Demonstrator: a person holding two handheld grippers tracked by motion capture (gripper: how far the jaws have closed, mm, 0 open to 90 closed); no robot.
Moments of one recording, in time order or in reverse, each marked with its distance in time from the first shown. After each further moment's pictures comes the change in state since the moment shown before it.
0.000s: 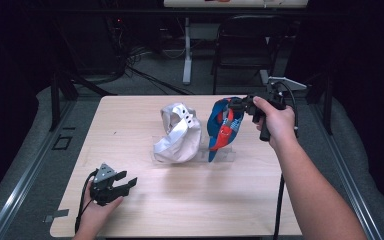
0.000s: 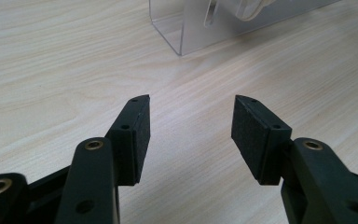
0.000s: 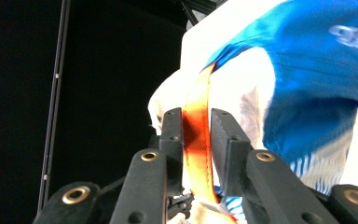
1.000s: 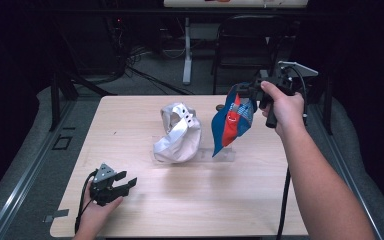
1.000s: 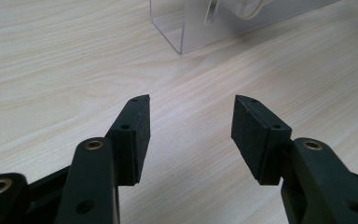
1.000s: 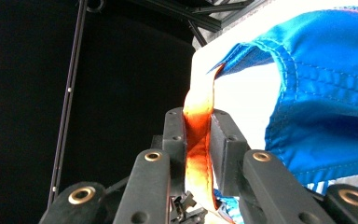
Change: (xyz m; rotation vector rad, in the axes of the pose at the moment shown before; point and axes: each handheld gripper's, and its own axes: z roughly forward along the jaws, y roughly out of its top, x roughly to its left) left arm 0.001 0.001 -0.002 0.020 -0.004 0.006; right arm 0.029 0.017 -0.021 -0.062 0.013 0.002
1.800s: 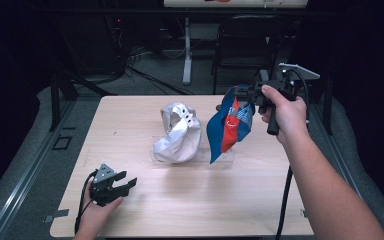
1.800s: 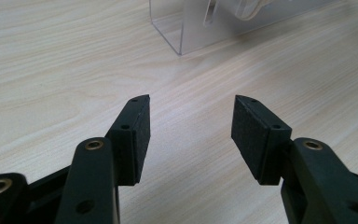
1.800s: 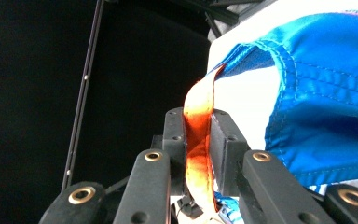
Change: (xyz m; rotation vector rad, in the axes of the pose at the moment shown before) left arm -0.001 0.000 0.000 -0.012 0.005 -0.001; right arm 0.013 -0.022 -0.010 0.025 0.059 -0.034
